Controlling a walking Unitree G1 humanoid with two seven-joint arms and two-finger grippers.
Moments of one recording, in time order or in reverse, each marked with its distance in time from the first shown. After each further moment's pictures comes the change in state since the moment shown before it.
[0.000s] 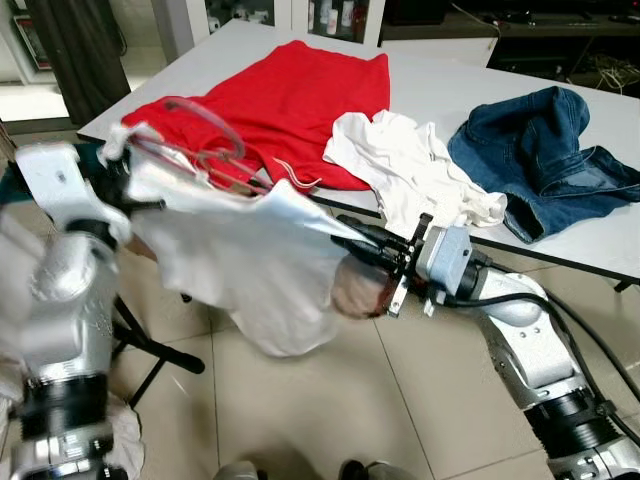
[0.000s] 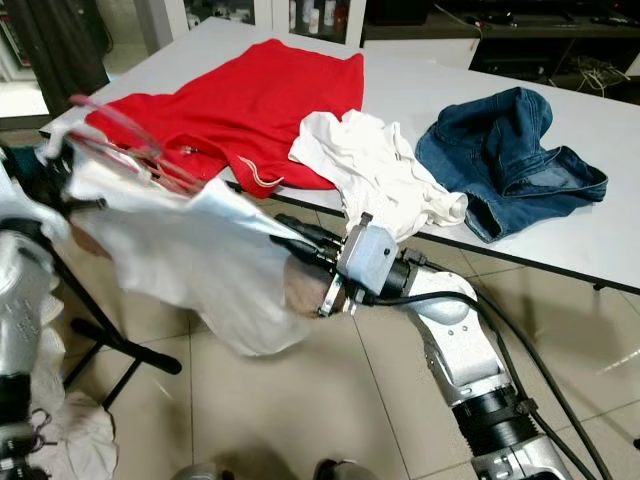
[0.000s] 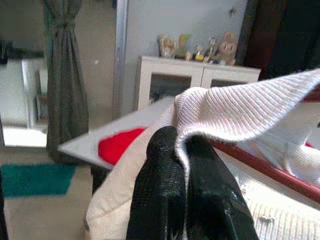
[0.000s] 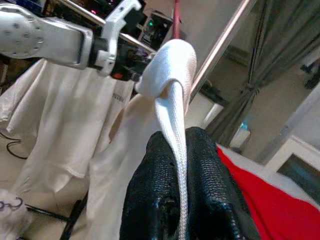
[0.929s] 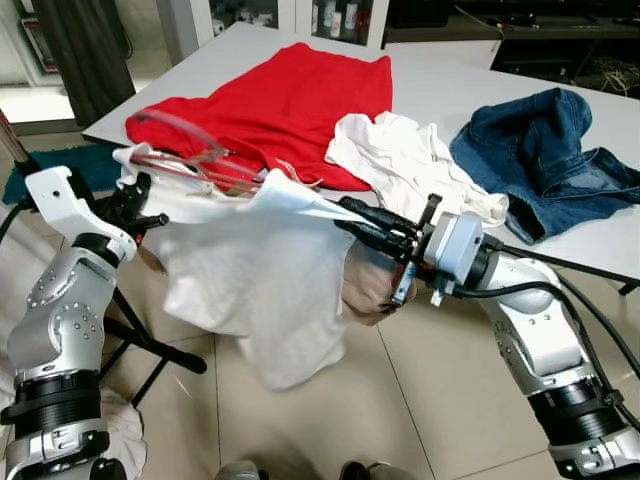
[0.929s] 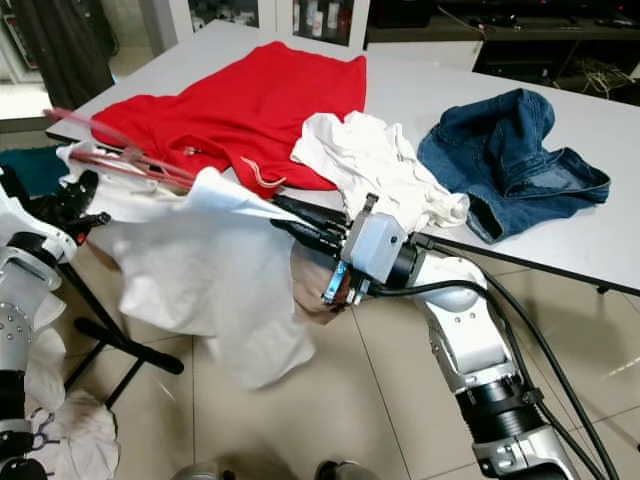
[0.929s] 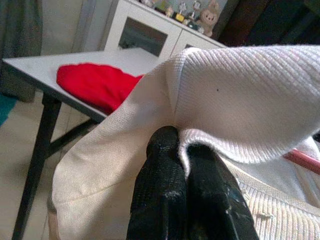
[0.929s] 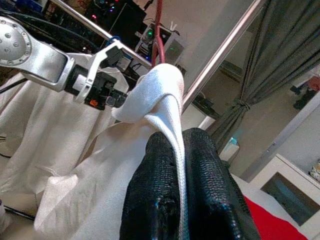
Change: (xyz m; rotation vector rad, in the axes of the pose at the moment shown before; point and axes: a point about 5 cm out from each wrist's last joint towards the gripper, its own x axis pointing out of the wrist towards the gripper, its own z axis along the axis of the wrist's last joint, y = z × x) left arm -0.007 0.010 -0.035 -0.322 0.189 -0.092; right arm 0.002 -0.013 0.015 -0.082 -0.019 0.004
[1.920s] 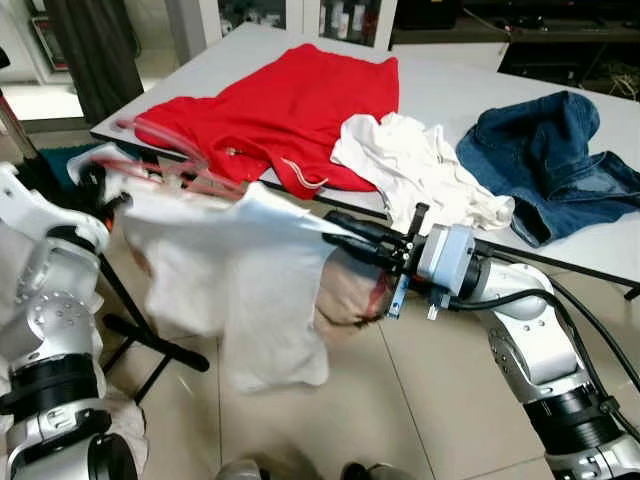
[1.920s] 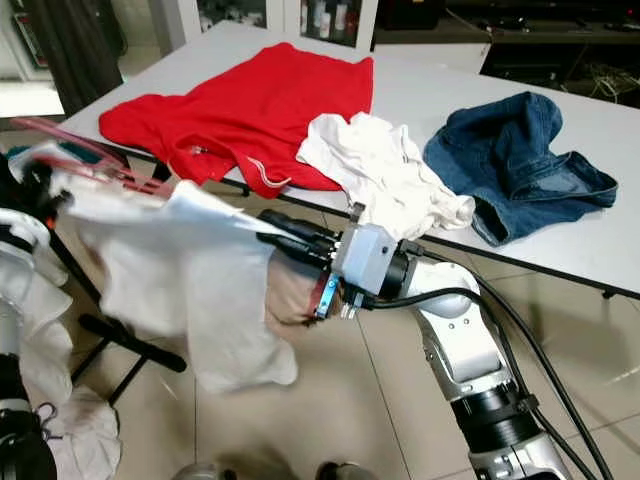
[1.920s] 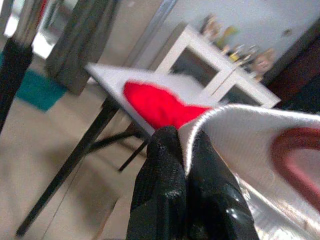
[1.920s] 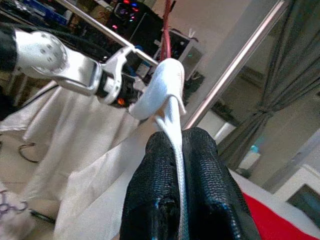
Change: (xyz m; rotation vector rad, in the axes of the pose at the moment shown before) left arm 0.003 0.031 0.006 -0.202 -0.083 0.267; right arm 0.005 0.012 0.003 0.054 -0.019 0.066
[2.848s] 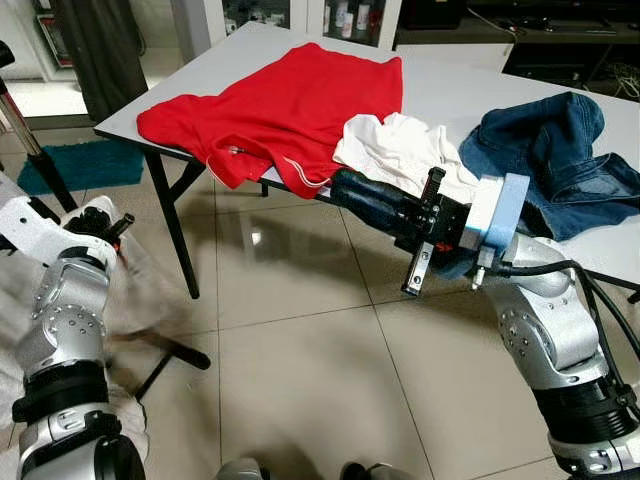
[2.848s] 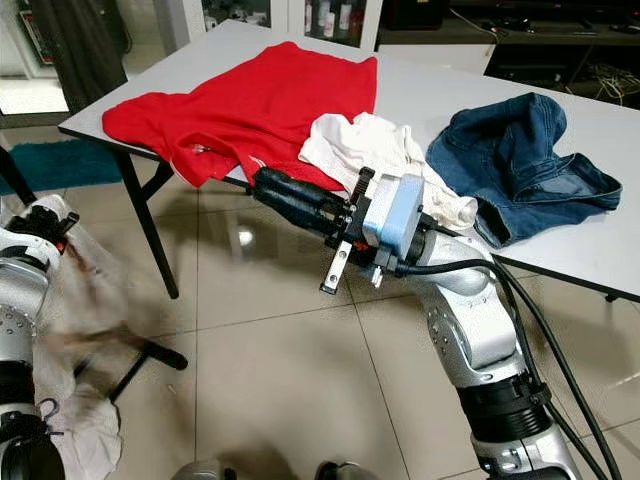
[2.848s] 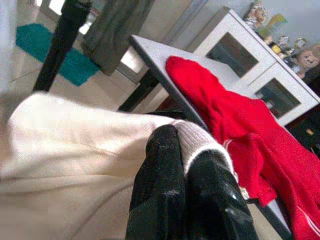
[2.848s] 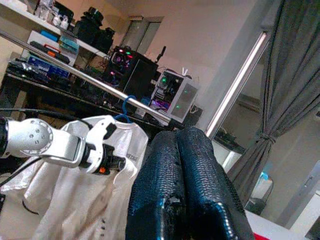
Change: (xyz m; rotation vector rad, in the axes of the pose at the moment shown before) left arm -0.004 0.009 -0.020 -0.032 0.044 0.093; right arm 0.005 -0.019 0.034 0.074 -0.155 -0.041
